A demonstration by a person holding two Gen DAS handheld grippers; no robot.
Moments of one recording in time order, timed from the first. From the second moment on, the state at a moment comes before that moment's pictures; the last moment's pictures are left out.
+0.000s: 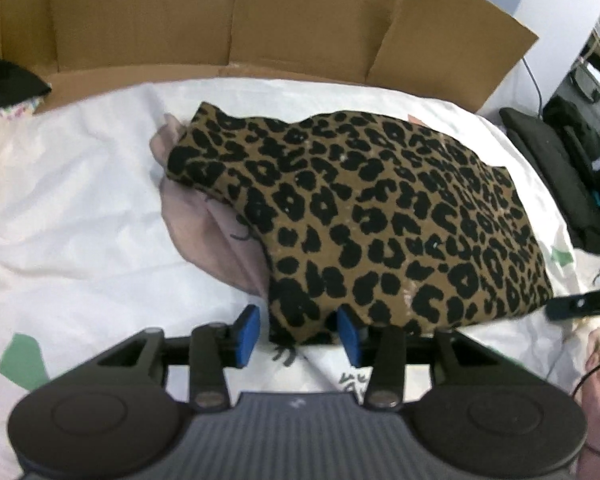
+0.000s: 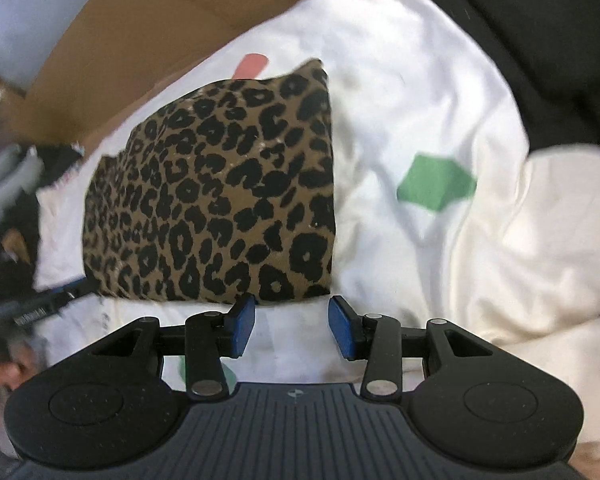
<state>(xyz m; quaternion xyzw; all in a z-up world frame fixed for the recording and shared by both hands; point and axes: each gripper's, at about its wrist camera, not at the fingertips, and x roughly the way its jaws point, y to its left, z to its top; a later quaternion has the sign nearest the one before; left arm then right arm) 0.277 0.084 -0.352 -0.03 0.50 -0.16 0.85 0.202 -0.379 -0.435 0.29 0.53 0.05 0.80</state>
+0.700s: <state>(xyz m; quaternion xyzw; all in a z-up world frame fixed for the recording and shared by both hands) 0.286 0.114 -0.368 -0.15 0.50 -0.18 0.83 0.199 -0.420 -0.472 0.52 0.46 0.06 0.71</state>
